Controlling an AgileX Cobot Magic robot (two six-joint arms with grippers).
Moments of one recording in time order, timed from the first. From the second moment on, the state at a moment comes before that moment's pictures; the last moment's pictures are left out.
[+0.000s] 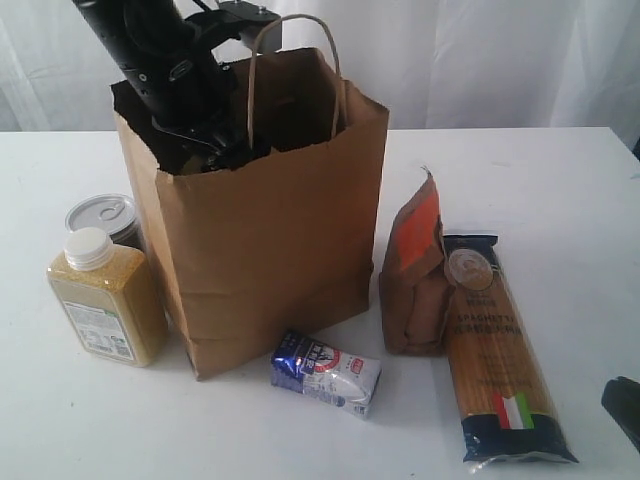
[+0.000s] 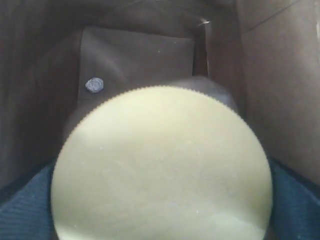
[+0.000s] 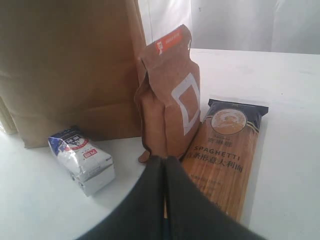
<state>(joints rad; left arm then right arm) -0.51 1.82 -1.80 -0.28 1.32 0.57 0.53 0.00 -0.01 -0.16 0.28 0.24</state>
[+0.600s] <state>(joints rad) -0.51 1.76 -1.77 -0.23 1.32 0.52 0.53 0.00 -0.01 -0.16 0.28 0.24</state>
